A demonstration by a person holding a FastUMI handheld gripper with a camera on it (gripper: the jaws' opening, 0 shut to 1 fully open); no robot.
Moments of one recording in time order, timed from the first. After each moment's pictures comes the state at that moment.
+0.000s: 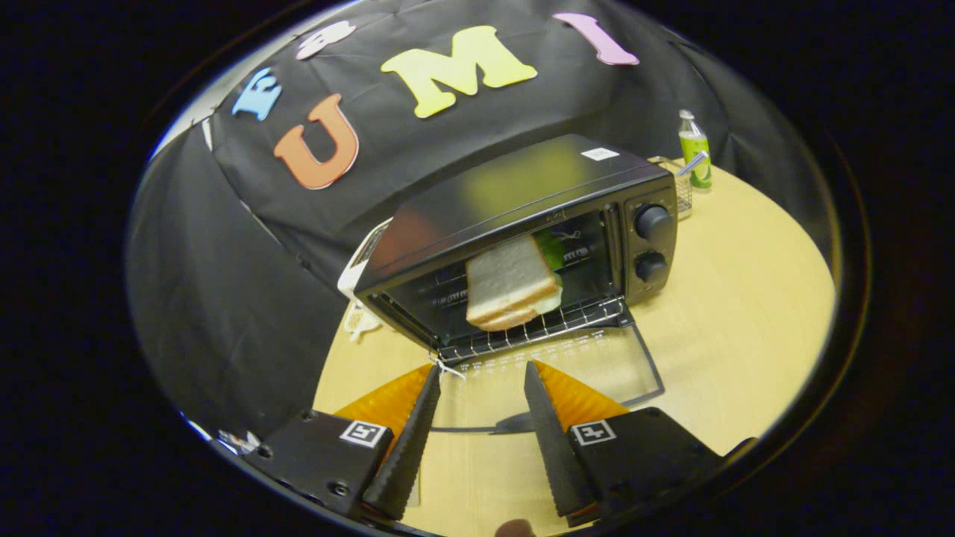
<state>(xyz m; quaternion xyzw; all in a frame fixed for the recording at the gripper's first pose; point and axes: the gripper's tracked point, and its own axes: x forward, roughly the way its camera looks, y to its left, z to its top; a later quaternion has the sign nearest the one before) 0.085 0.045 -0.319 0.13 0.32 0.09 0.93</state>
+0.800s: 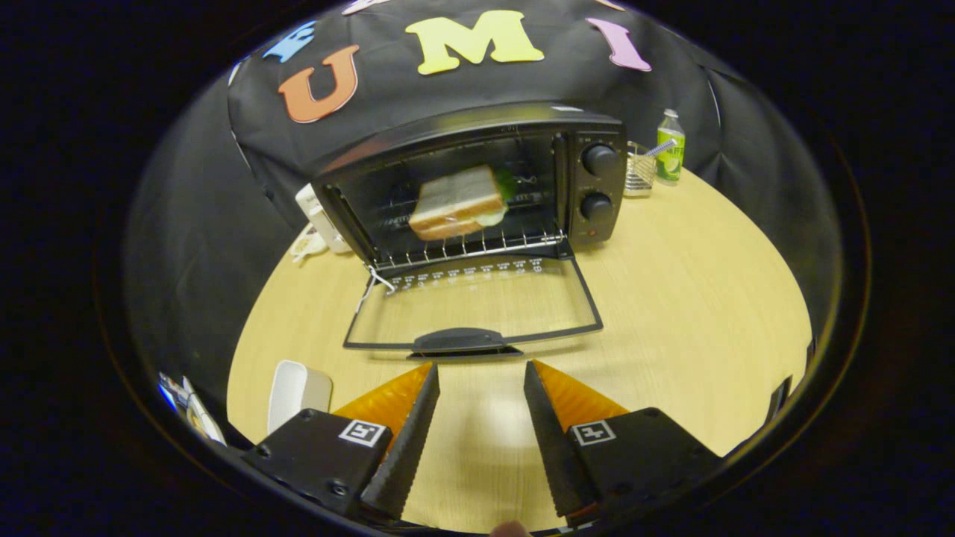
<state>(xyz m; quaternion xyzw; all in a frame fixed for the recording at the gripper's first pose) 0.023 0.000 -0.407 0.03 0.39 0.03 0.92</state>
